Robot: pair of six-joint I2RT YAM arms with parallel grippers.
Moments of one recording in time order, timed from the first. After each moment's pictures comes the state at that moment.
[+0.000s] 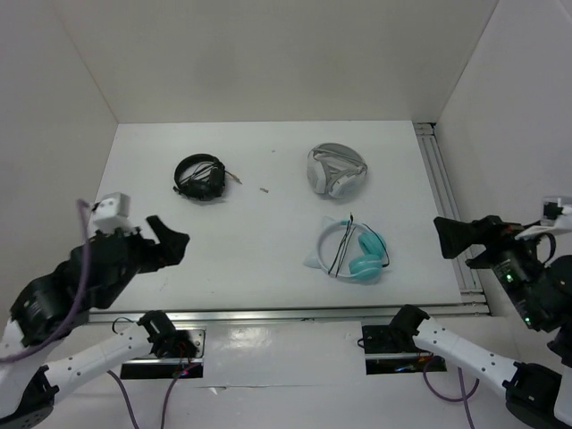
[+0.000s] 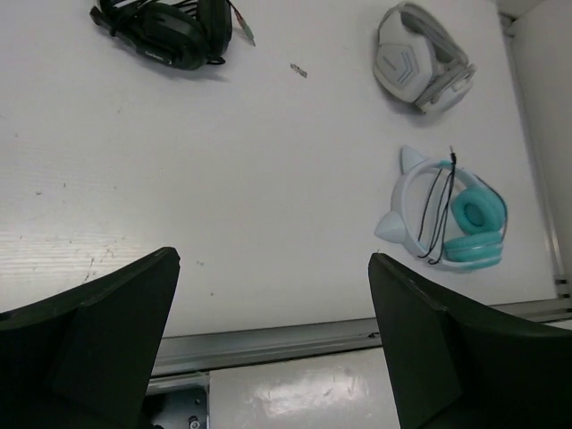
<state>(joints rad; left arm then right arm) -0.81 0.61 1.17 -1.08 -0.55 -0.72 0.81 0.53 1.53 -1.13 0.61 0.46</state>
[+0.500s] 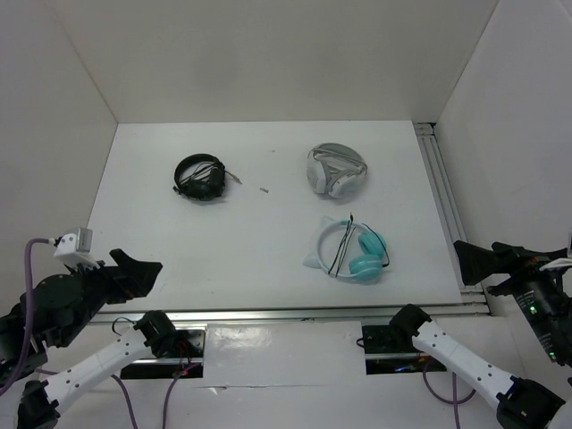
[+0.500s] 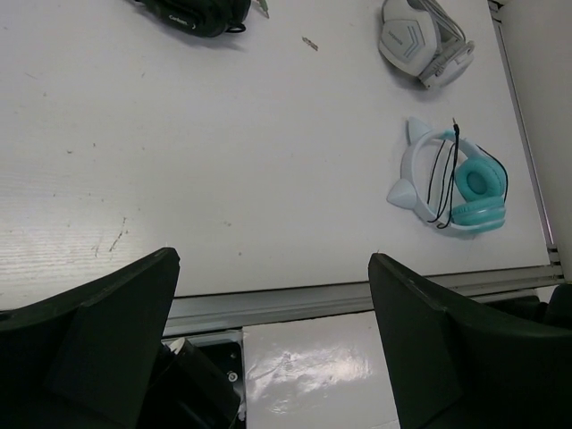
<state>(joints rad) -0.81 0.30 1.18 -1.33 -0.51 -0.74 0.67 0.43 1.63 -1.28 0.53 0.40</state>
